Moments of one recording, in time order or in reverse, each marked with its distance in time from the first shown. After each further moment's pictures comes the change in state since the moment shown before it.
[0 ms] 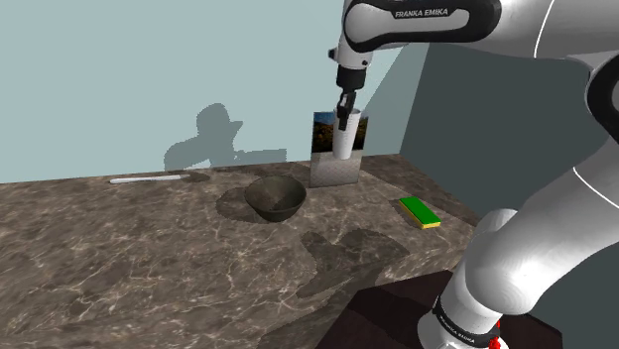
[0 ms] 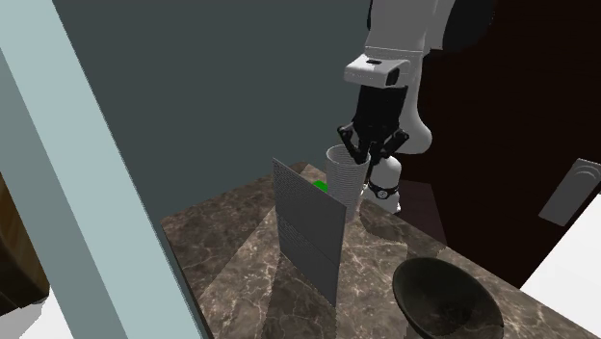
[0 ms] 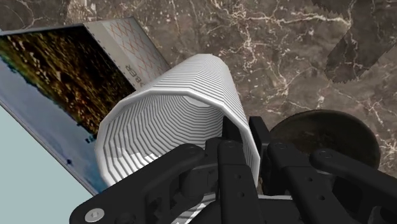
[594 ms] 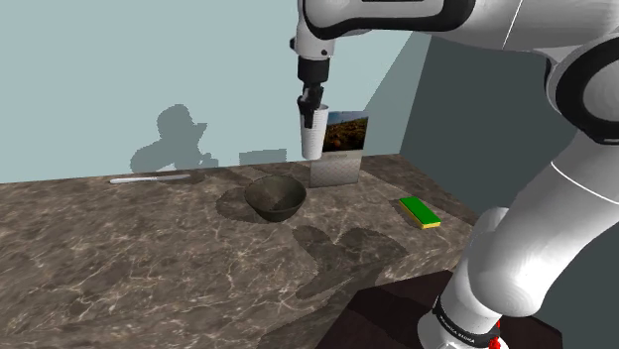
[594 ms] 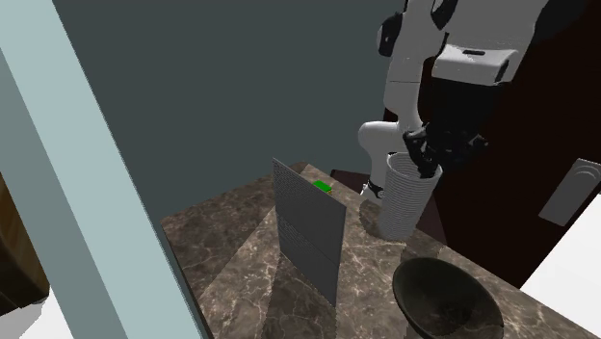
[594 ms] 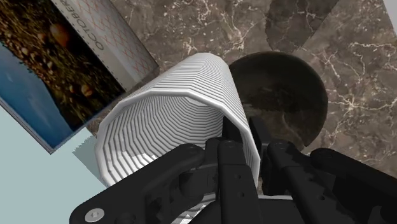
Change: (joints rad) arm 0.077 0.131 0.129 0.179 0.034 -0.063 0.192
